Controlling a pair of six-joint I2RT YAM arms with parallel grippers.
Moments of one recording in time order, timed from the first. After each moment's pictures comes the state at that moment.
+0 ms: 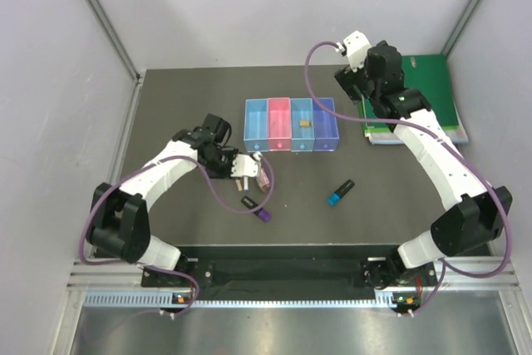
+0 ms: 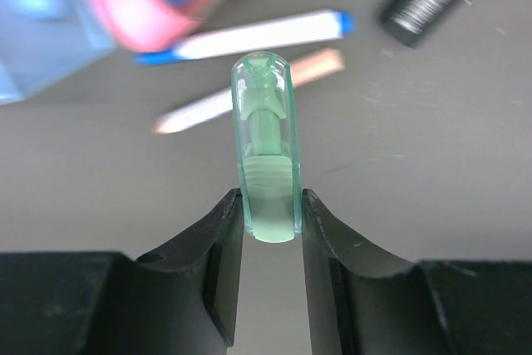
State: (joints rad) left arm -0.41 1.47 1.04 -0.82 0.23 1.28; right arm 0.35 1.48 1.50 -0.43 0.32 -0.50
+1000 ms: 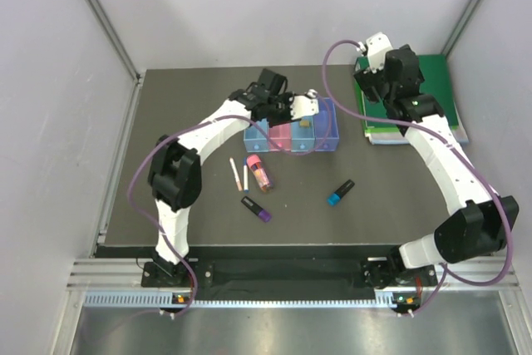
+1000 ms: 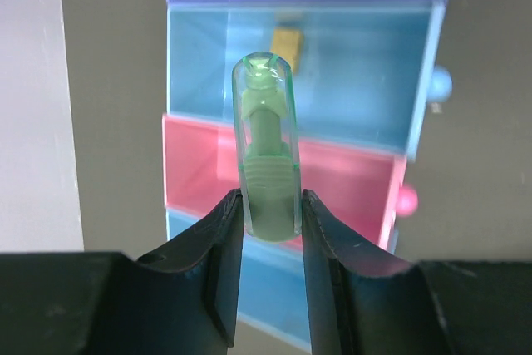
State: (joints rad) left arm -0.59 1.99 1.75 -0.55 0.24 0.93; right arm 0.25 1.42 1.43 -0.40 0.37 -0.49
